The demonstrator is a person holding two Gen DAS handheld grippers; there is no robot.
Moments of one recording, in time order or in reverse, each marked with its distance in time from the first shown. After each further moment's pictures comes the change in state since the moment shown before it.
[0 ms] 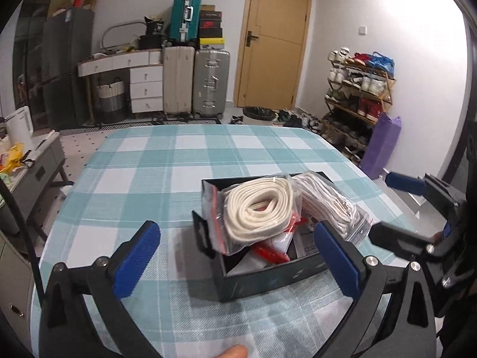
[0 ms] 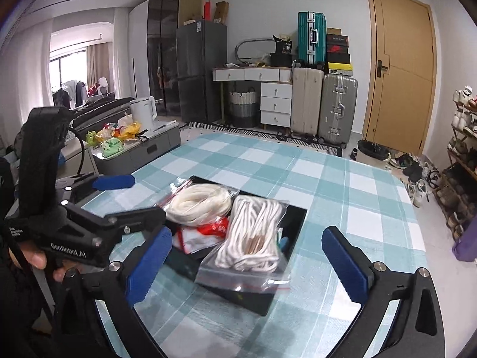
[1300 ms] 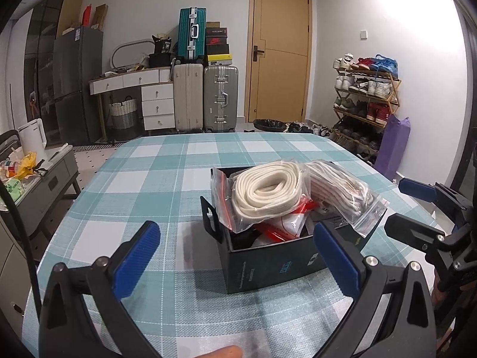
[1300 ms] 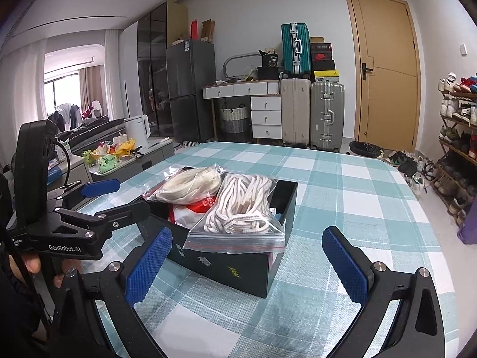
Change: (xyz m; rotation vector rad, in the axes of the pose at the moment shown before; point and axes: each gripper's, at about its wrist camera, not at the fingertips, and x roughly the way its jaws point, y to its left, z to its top) left arm 0.003 -0.002 -0.031 0.037 -0.090 0.070; right arm -0.011 -0.008 -0.048 0.078 -0.101 -0.018
